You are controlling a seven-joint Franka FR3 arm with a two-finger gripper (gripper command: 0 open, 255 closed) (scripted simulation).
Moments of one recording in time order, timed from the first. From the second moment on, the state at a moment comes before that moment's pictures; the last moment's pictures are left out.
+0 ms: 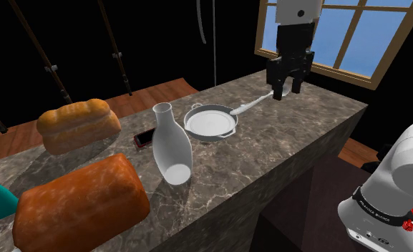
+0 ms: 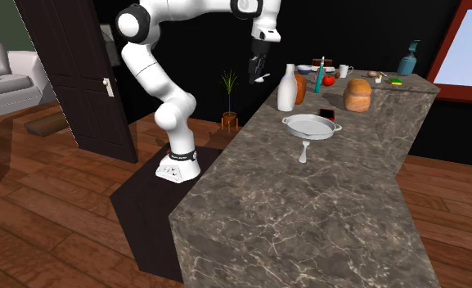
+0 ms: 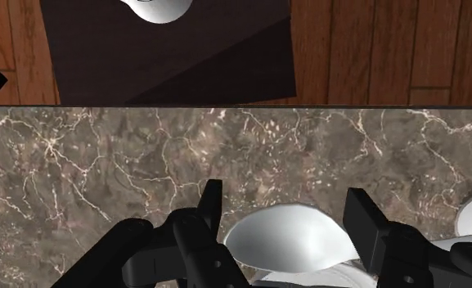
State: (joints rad) arm 0.04 -0.59 0.24 -2.15 0.23 1.45 0.41
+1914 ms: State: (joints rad) arm 0.16 -0.04 0.71 -1.76 0.18 1.68 1.00
